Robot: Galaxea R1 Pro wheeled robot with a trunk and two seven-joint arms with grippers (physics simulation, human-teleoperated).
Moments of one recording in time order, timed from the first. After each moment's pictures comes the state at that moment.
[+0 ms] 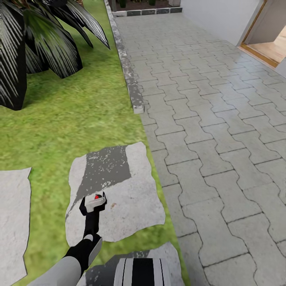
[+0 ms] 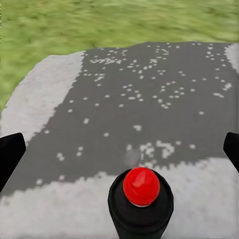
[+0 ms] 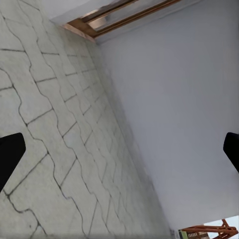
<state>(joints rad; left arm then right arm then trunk) -0.64 -0.08 0.06 -0.35 -0.05 -0.80 0.29 -0.02 -0.80 -0.08 -0.47 -0.34 -0.51 -0.77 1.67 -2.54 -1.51</state>
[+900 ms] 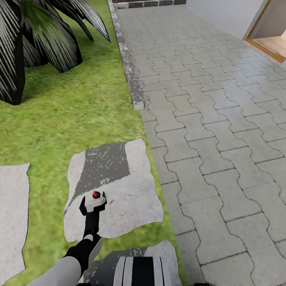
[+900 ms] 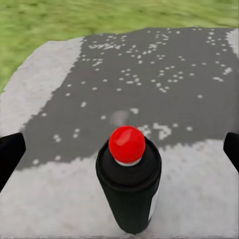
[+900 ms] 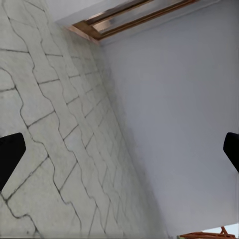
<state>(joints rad) -0.64 -0.08 0.06 -0.35 -0.05 -0.80 0.29 -0.02 -0.80 -0.08 -0.47 -0.34 -0.51 -0.77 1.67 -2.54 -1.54</state>
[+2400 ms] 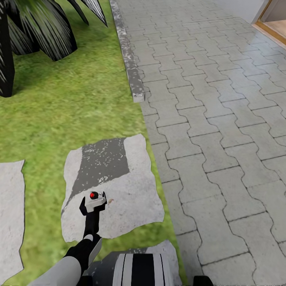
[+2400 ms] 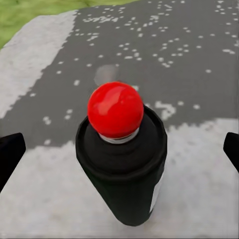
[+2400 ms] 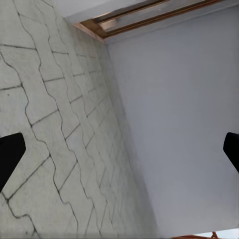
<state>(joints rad) -0.64 -0.08 0.06 -0.35 -0.05 -0.80 0.29 -0.02 -0.80 -0.08 -0.47 -0.34 -0.51 -0.77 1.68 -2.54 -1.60</state>
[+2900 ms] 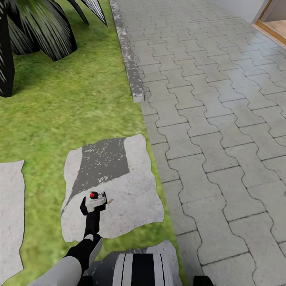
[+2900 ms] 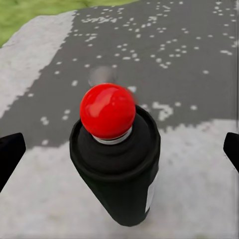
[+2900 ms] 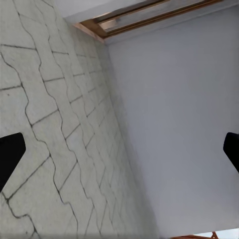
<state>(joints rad) -0.64 -0.08 0.06 -0.35 -0.05 -0.80 0.29 -0.02 -0.80 -0.08 -0.47 -0.34 -0.51 -0.77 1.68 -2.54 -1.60</state>
